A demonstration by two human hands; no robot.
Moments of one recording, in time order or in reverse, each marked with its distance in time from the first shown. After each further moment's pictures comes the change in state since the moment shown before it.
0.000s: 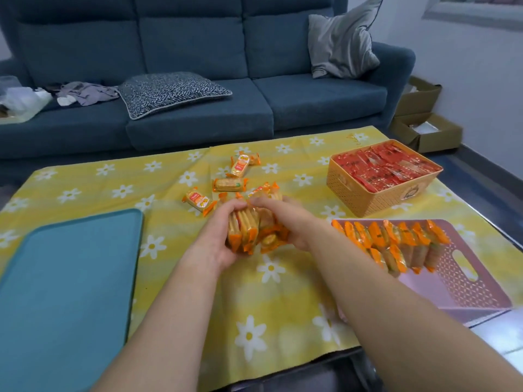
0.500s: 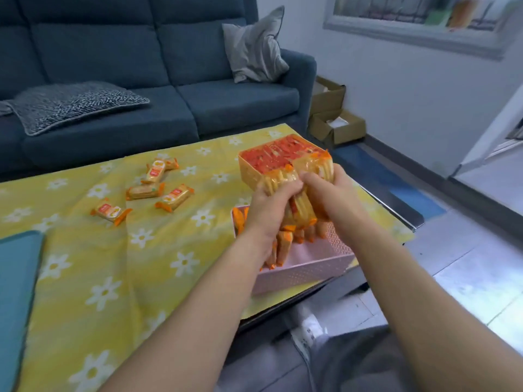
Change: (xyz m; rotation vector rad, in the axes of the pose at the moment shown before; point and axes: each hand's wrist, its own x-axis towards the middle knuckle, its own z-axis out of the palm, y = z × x) left_hand -0.085 -0.076 0.218 0.109 -0.330 0.328; right_hand -0.163 0.011 -0.196 0.027 0.514 -0.378
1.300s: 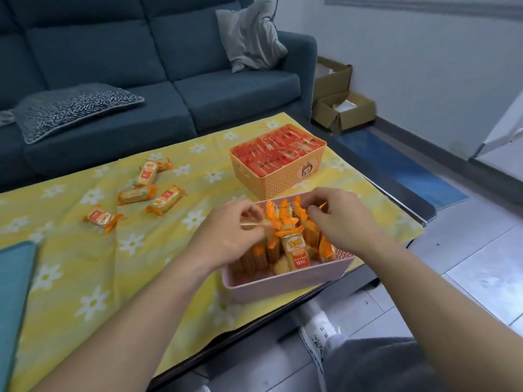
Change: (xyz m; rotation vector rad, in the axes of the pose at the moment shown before) left_hand 0.011 -0.003 -0.041 1.180 -0.094 0.197; right_hand 0.021 0.042 -0.050 -0.738 -0.133 -0.236
